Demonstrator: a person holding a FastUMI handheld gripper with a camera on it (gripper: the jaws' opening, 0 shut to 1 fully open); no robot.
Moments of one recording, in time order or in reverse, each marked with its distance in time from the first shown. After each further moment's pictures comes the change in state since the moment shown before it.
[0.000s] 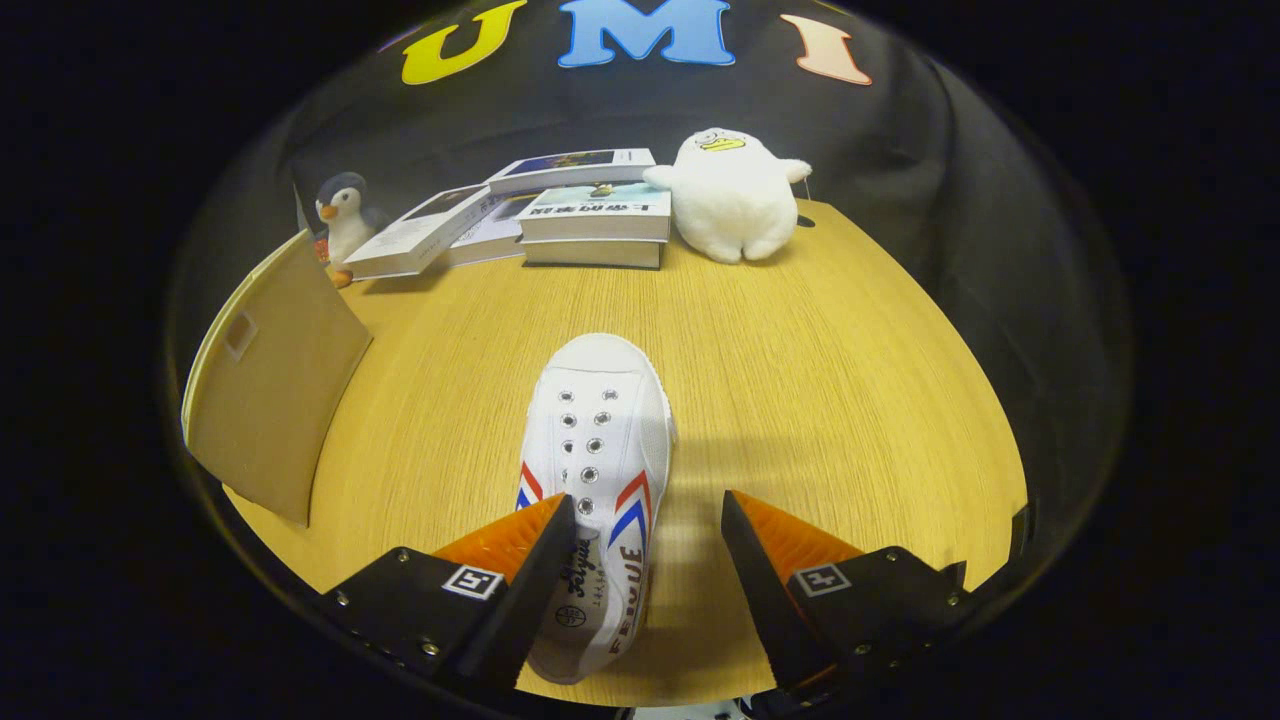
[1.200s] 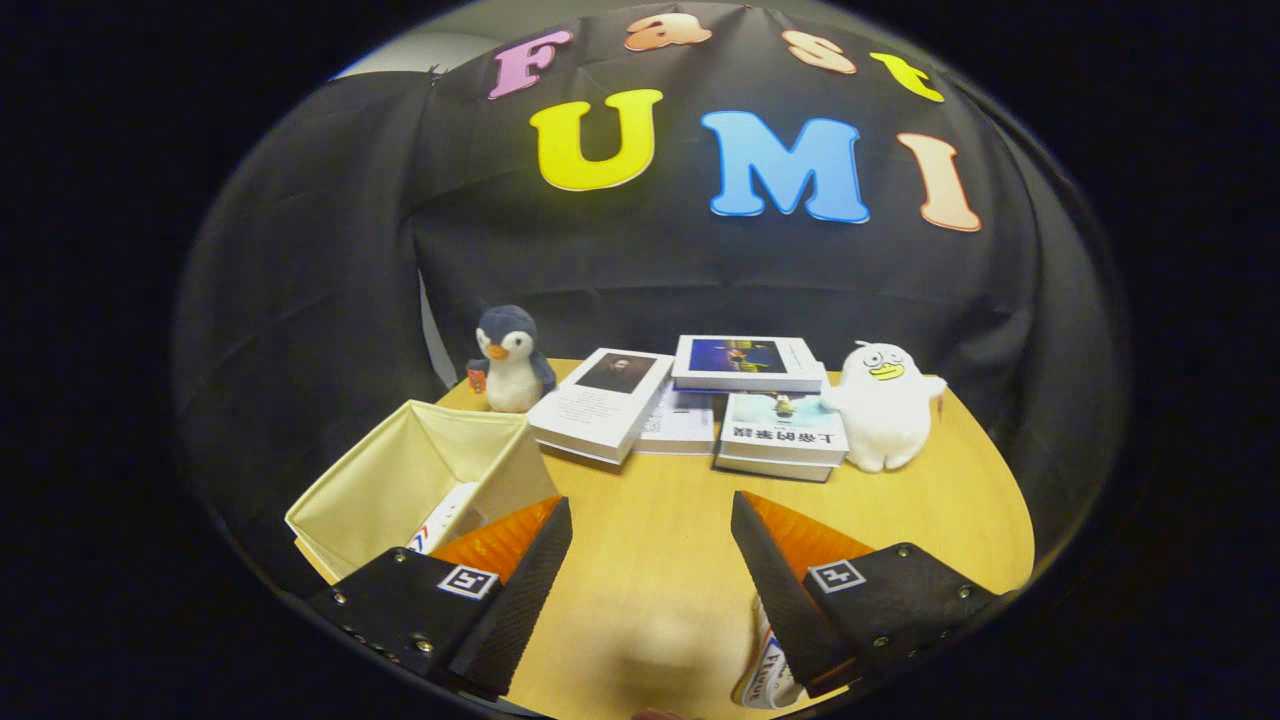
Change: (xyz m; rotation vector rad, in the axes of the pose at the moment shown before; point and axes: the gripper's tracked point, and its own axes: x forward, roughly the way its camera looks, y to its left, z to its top) arm -0.091 0.151 0.152 -0.106 -0.424 0.199
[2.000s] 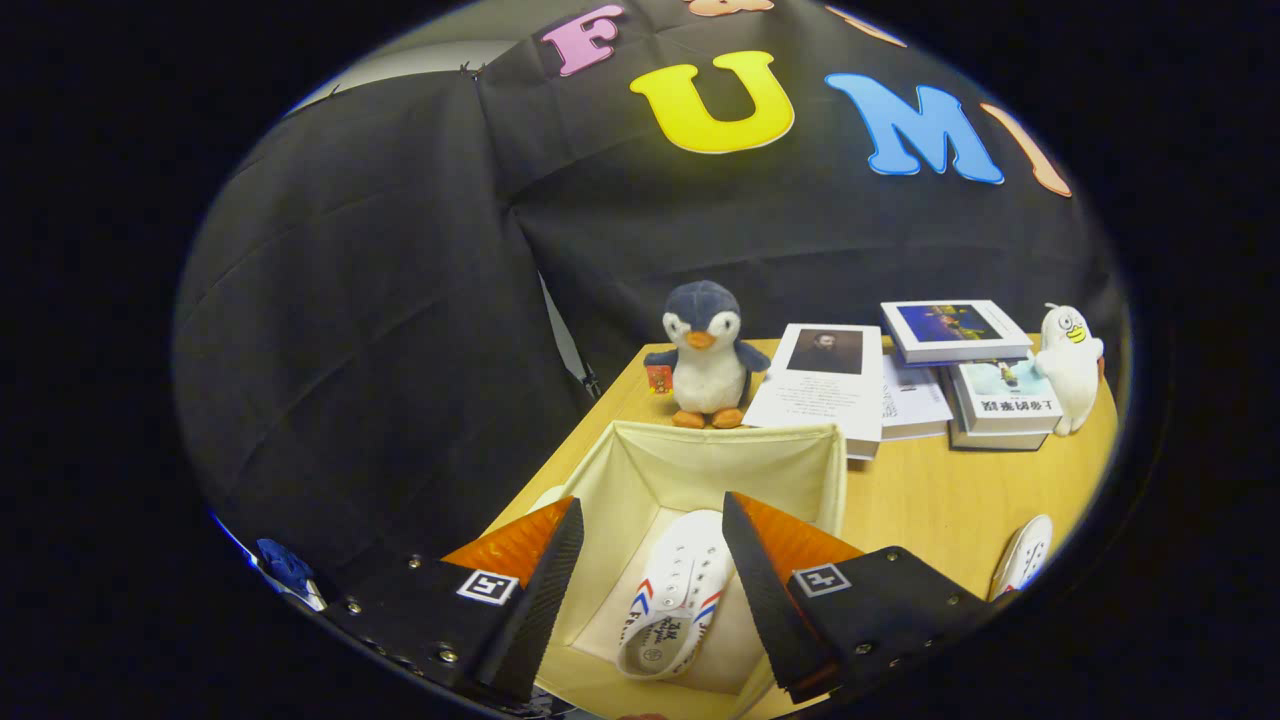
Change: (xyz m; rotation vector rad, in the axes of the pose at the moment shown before) arm 0.041 0.237 0.018 0.065 0.038 0.333
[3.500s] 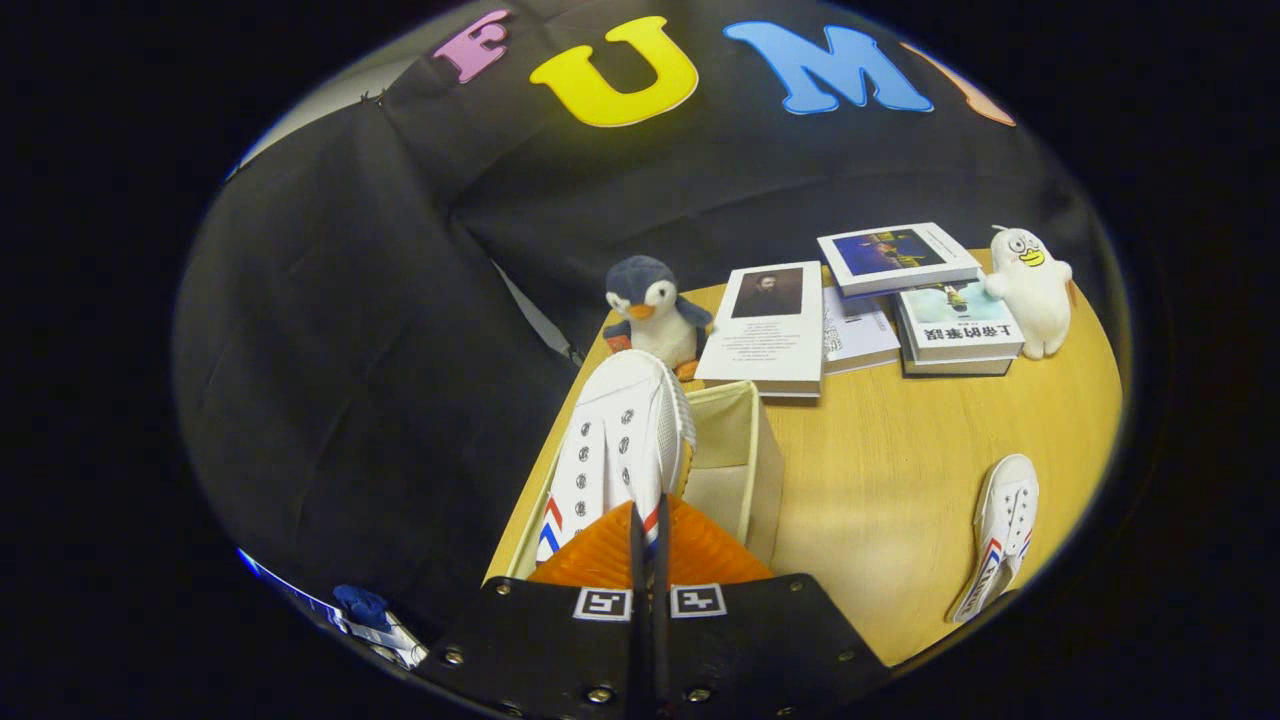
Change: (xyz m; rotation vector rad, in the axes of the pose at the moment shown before) arm -0.044 -0.016 -0.002 0.224 0.218 0.001
